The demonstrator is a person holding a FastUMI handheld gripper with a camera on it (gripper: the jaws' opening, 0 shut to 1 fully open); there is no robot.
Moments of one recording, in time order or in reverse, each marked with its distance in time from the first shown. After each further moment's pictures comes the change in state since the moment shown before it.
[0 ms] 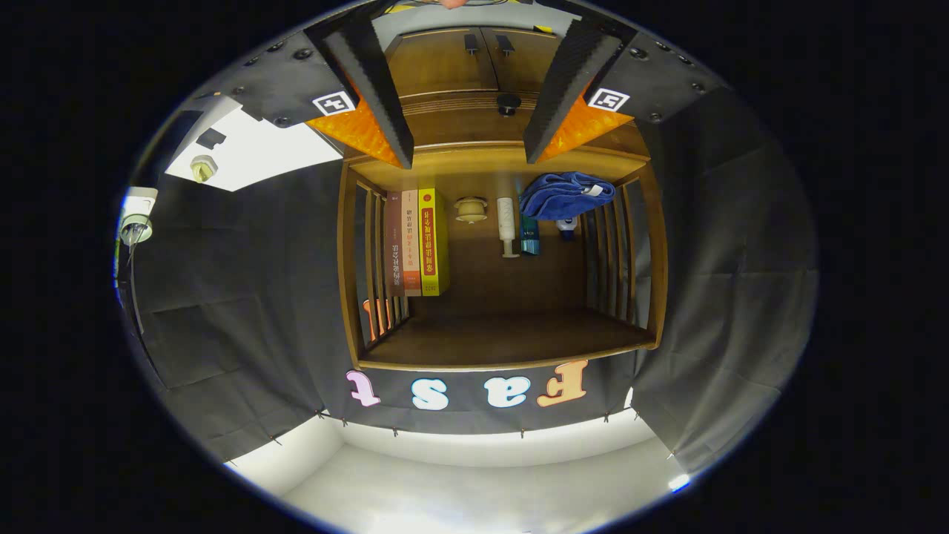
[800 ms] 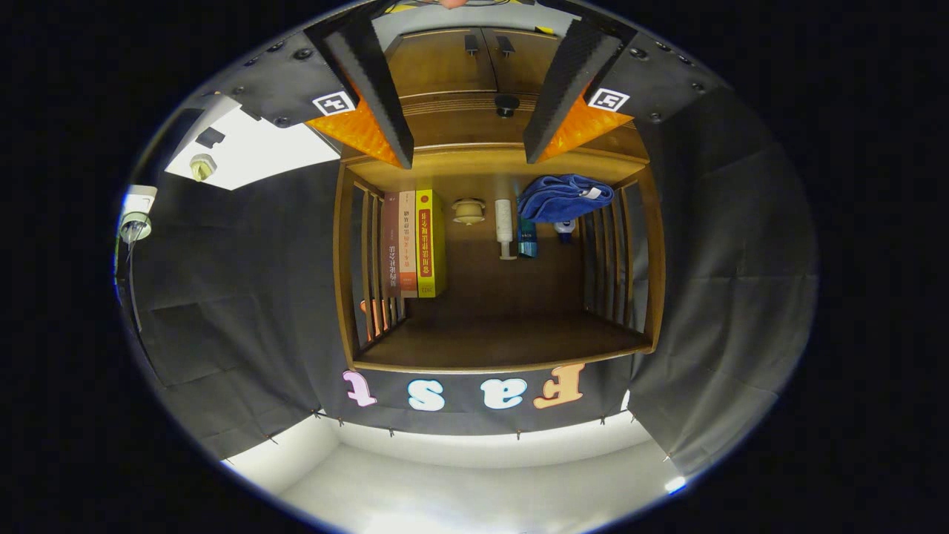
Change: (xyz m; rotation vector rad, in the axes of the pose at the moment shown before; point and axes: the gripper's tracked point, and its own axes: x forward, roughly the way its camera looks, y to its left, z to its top) arm 0.002 0.005 -0.003 -0.013 0.004 0.007
